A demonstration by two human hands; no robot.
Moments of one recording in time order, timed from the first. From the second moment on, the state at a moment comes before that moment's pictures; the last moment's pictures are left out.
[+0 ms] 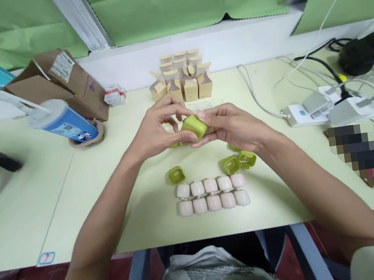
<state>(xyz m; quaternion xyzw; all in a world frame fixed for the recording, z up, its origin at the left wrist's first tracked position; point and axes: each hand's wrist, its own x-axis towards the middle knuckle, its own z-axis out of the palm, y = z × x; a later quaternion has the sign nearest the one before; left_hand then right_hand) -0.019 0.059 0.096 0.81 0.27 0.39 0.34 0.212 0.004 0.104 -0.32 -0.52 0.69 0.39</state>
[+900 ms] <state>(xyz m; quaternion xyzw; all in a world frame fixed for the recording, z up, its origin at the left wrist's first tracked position) -0.037 0.043 0.093 0.92 0.31 0.13 0.21 0.320 0.054 0.110 -0.76 -0.59 0.24 0.06</state>
